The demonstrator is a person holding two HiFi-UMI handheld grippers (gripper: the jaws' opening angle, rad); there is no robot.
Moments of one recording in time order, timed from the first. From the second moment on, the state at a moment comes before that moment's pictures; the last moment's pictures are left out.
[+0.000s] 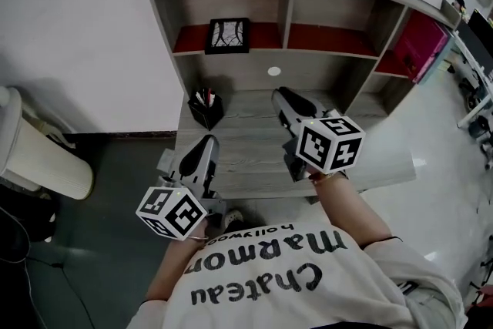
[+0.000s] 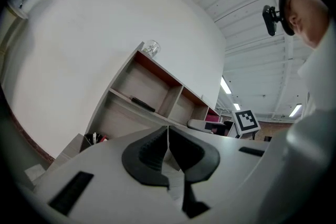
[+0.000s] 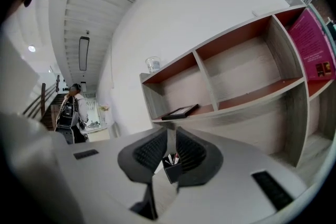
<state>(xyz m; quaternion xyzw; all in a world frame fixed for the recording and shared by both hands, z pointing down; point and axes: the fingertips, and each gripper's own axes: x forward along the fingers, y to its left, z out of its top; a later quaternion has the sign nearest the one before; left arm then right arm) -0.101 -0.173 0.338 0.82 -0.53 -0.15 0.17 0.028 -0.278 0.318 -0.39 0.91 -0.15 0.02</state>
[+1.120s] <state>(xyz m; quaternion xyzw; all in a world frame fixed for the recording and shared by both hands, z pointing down) -0.047 -0.062 0.339 0.80 -0.57 -0.13 0.15 0.089 -0.175 0.350 -0.36 0.92 -0.17 0.01</state>
